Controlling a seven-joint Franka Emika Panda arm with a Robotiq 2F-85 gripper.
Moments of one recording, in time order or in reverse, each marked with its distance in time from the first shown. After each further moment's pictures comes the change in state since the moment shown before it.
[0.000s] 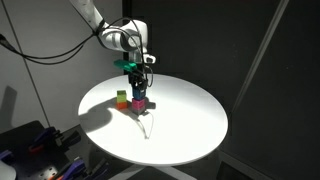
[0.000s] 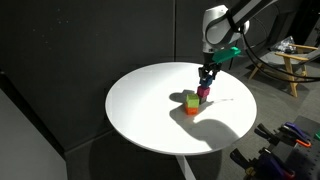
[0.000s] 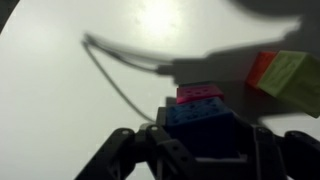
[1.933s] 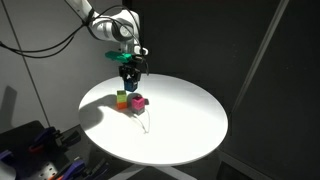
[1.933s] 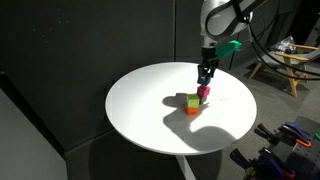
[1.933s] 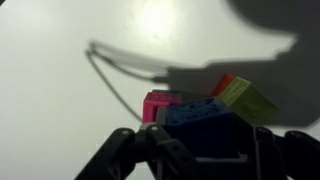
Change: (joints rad) arm 0.014 -0.099 0.057 -0.043 0.006 -0.067 -0.126
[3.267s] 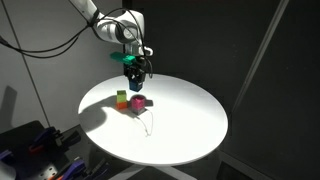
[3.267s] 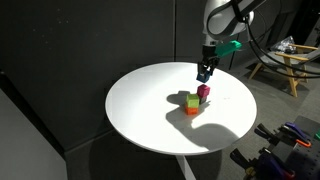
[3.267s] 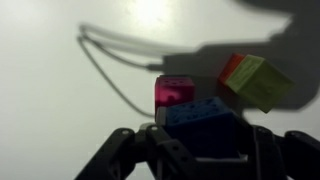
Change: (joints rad) arm -0.029 0.017 -0.012 0.014 0.035 0.061 0.000
